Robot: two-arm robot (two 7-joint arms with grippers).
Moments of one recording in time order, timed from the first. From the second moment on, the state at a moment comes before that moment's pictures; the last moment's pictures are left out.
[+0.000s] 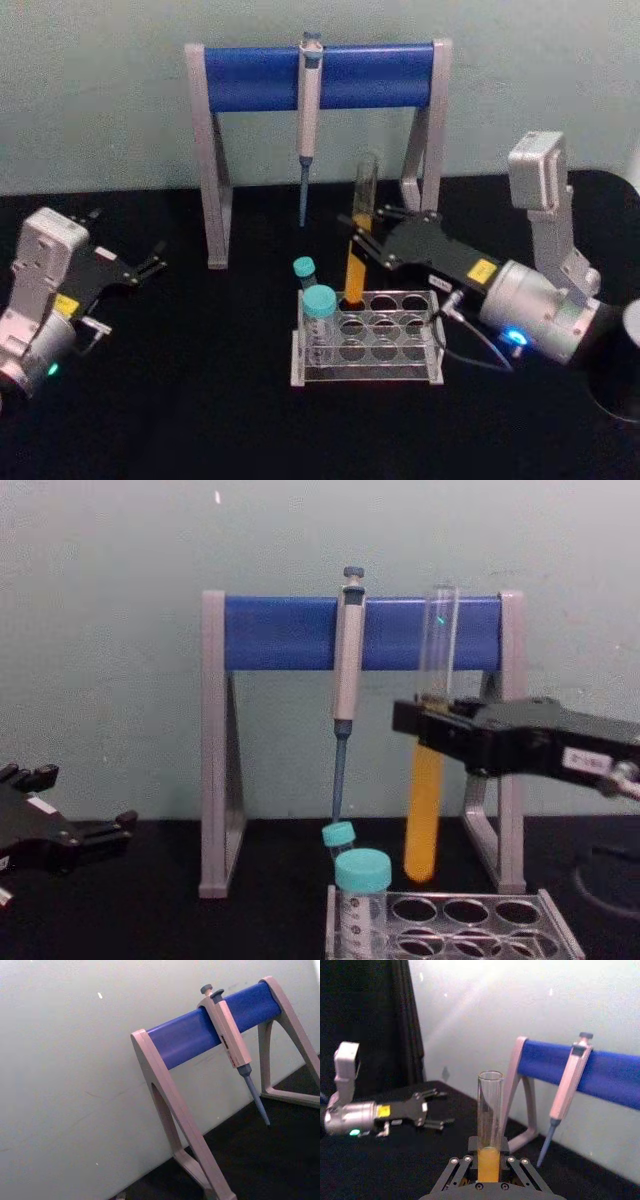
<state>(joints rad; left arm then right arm) -0.20 0.60 0.45 -1.41 -0.25 -0.12 0.03 0.21 0.45 -0.41 -1.66 0.49 0.08 0.49</state>
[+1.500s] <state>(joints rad) -0.20 0.60 0.45 -1.41 -0.25 -0.12 0.03 0.21 0.42 -0.34 -1.61 0.40 0.07 0.36</state>
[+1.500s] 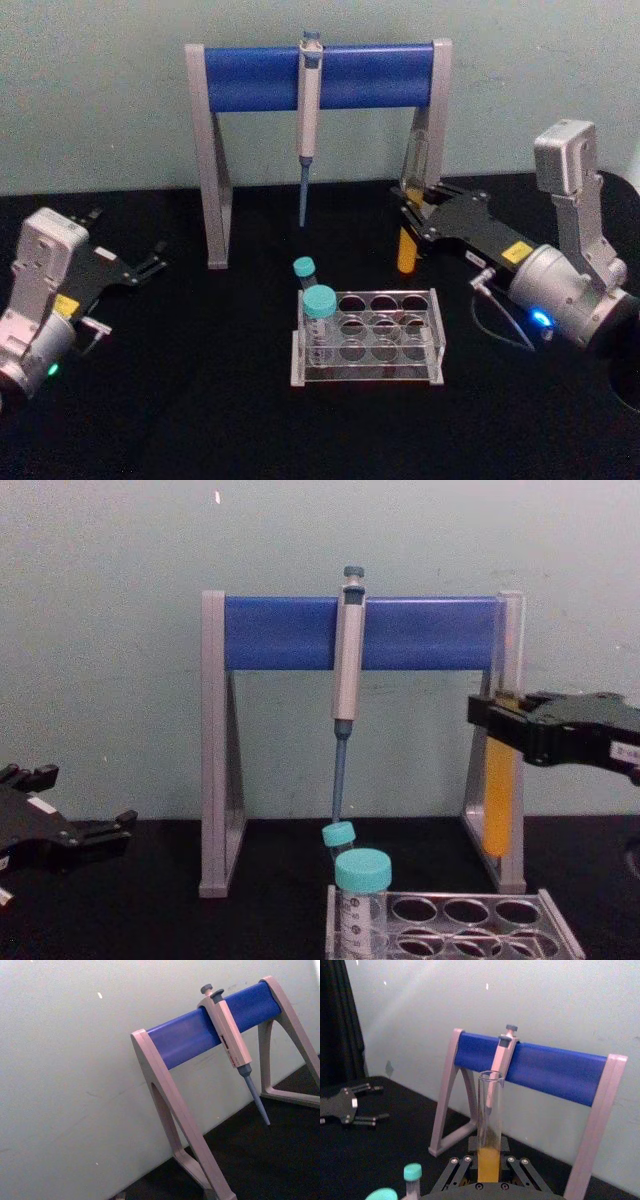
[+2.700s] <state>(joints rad) -0.20 0.60 0.45 -1.41 -0.25 -0.12 0.03 0.27 0.39 -0.39 -1.54 0.46 0.01 0.39</state>
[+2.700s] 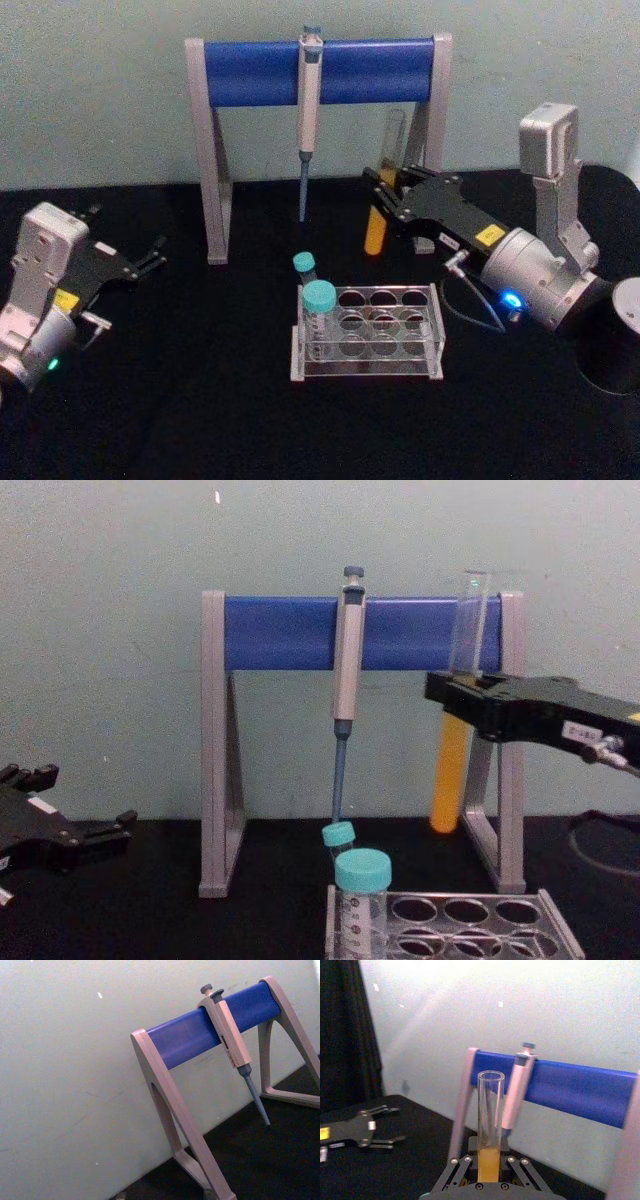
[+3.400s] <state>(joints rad) -0.20 0.60 0.45 -1.41 -0.25 -0.12 0.03 0.25 0.38 -0.35 -1.55 0.44 0.03 0.38</state>
